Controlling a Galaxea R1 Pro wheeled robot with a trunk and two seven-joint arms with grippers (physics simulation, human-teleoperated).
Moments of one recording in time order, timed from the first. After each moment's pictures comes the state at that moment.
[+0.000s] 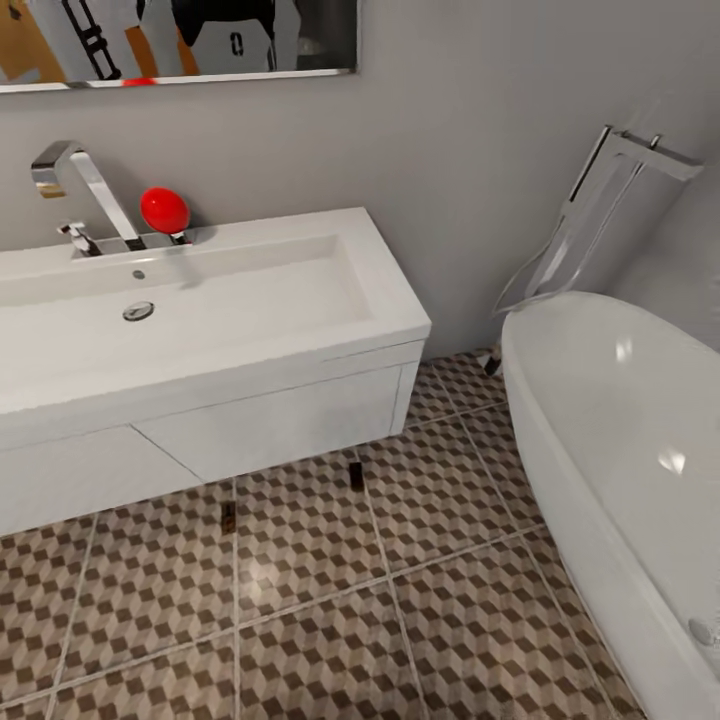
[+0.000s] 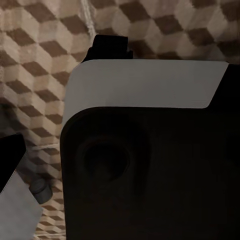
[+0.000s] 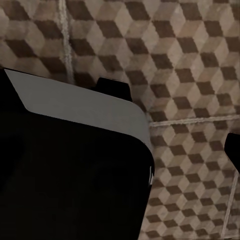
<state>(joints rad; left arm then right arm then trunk) -0.46 0.04 -2.08 -0.19 2.15 -0.05 0.17 -0.32 0.09 0.72 0.00 -0.42 -0.28 -0.33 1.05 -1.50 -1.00</state>
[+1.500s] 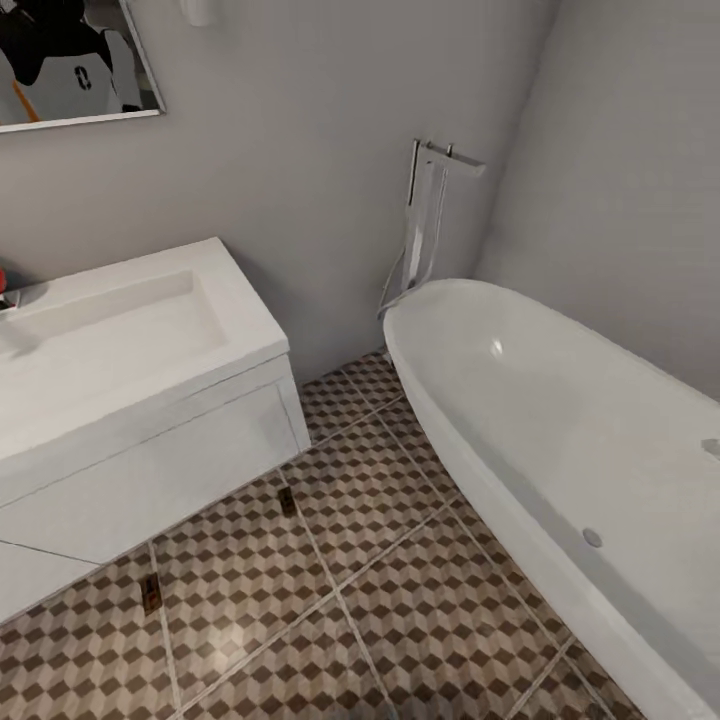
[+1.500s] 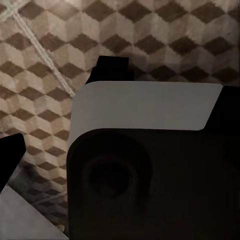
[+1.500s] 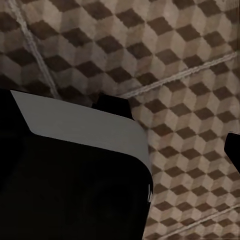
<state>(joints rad) -0.46 0.05 -2.09 -0.18 2.15 -0.05 0.17 -0.32 0.09 0.72 0.00 -0.42 -0.28 -0.31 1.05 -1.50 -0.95</state>
